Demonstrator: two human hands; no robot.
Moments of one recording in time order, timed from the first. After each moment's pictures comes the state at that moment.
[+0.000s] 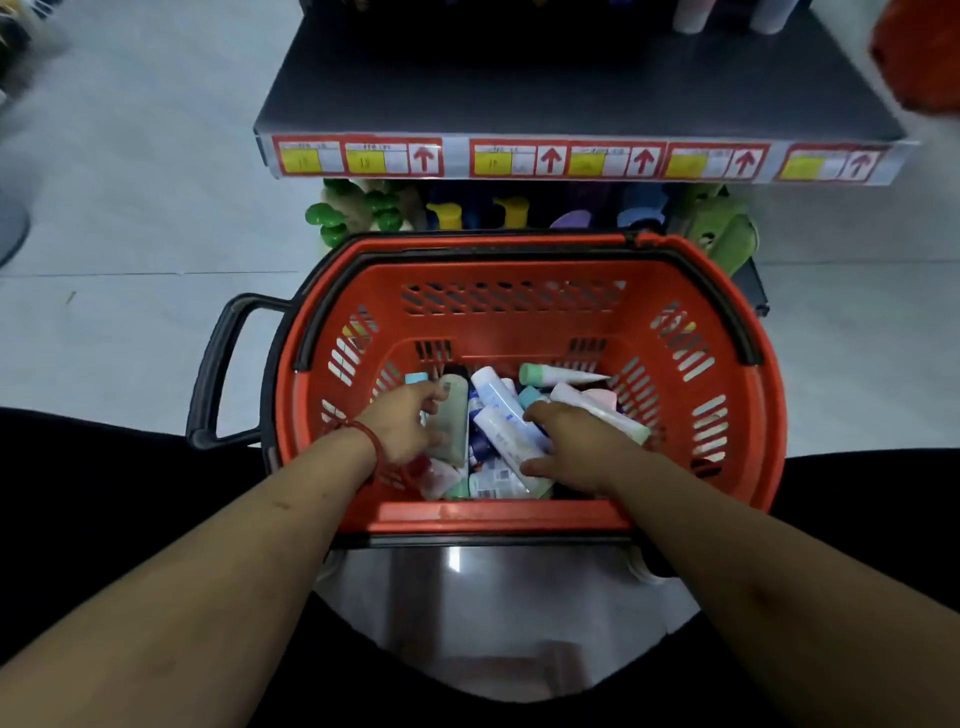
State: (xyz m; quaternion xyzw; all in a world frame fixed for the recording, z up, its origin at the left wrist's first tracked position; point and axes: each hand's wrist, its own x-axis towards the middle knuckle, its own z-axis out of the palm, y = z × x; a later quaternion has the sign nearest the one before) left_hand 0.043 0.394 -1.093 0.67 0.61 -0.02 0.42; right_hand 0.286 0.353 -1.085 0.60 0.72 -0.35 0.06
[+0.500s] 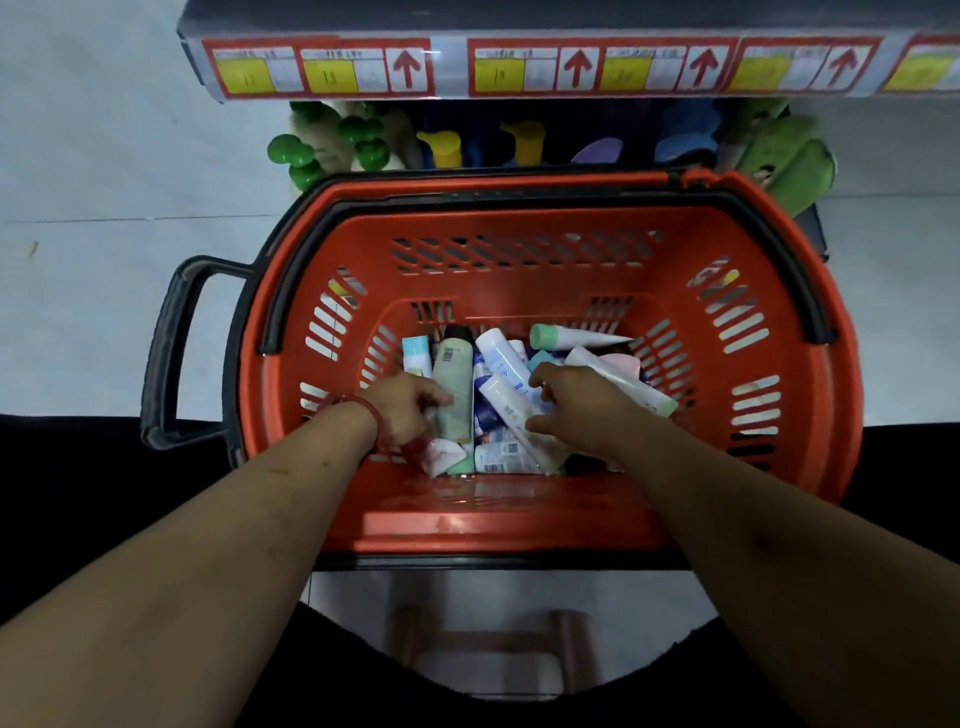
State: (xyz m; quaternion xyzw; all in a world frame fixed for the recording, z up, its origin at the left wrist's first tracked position) left_hand 0.034 0.418 -1.146 0.65 0.60 -0.15 0.44; right_hand 0.283 0.390 -1.137 0.63 0.68 -0.37 0.07
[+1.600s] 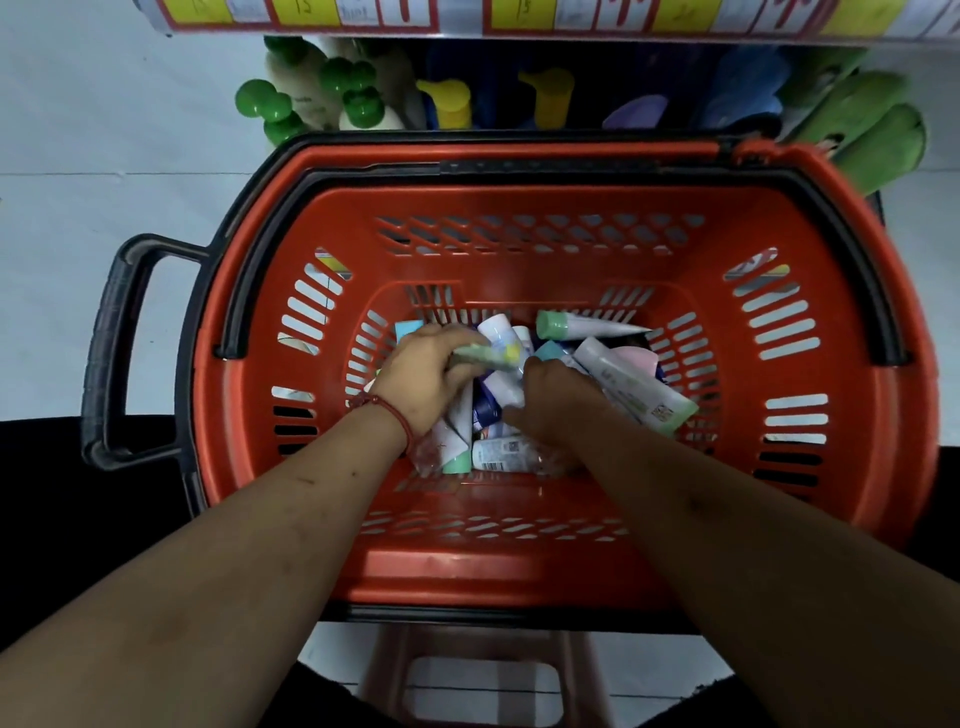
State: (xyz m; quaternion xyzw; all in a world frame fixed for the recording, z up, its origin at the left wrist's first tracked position) left_hand 0.063 0.431 -1.165 0.73 0.57 0.11 0.36; right_hand 0.249 0.413 -1.183 0.64 0.69 -0.32 0.14
